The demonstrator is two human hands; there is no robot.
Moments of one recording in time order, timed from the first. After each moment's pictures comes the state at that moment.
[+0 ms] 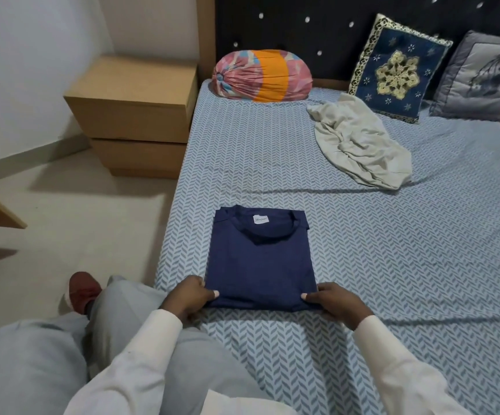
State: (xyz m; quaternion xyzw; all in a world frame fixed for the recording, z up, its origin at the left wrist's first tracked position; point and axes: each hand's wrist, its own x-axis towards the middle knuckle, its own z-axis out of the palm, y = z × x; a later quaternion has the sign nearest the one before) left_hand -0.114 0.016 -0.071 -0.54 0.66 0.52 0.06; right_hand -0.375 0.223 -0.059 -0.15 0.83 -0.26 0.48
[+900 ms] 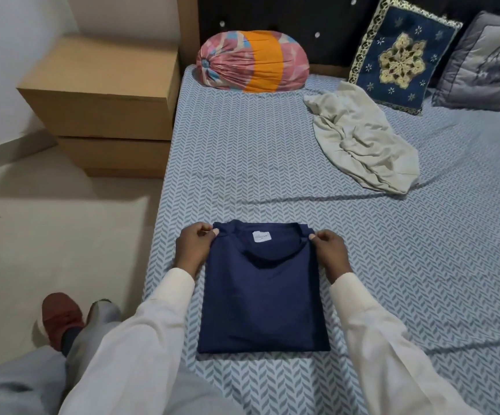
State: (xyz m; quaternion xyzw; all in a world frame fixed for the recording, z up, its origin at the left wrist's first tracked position) left_hand -0.224 -0.107 -0.072 -0.54 0.63 0.53 -0.18; right_hand -0.466 0.090 -0.083 -0.09 0.86 -0.44 0.23
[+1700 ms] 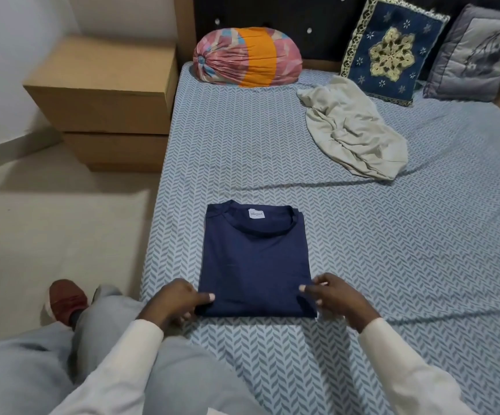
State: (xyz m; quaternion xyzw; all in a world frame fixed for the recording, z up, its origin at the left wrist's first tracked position) left_hand -0.122 -0.015 -0.074 -0.53 0.64 0.55 0.13; right_hand -0.388 0.213 -0.046 -0.08 0.80 -0.34 0.48
